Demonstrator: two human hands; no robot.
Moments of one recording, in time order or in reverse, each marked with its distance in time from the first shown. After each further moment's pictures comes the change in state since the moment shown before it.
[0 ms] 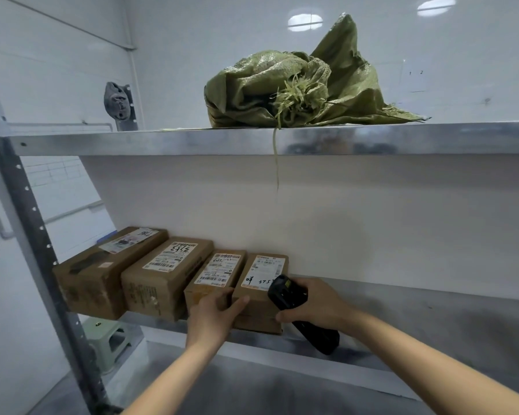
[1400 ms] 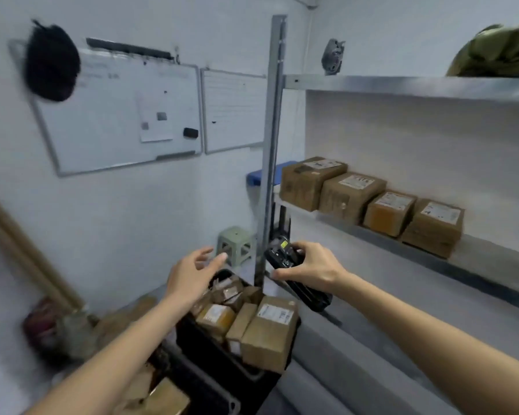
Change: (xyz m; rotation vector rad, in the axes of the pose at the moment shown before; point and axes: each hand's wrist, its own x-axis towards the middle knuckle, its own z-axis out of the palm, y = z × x) left_hand -0.277 -0.155 -0.322 0.009 0.397 -0.280; right_hand -0.158 -0.249 0.247 -0.139 -0.254 -0.253
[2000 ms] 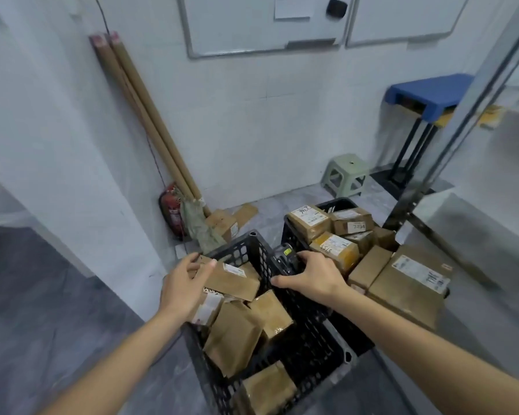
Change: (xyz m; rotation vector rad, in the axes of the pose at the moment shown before) left_hand -0.088 -0.339 -0.124 0.109 0.277 -0.550; right_hand 0.062 -0.046 0.386 0.048 -0.510 -0.017
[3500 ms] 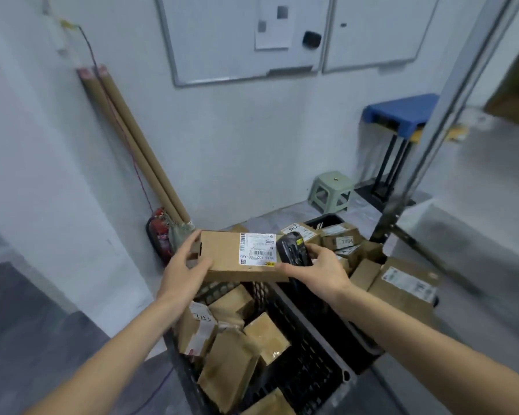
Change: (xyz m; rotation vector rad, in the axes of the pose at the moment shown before) left_hand 0.038 0.029 -0.002 -0.170 -0.061 0.082; right_hand 0.026 0.001 -0.004 0.434 0.127 -0.077
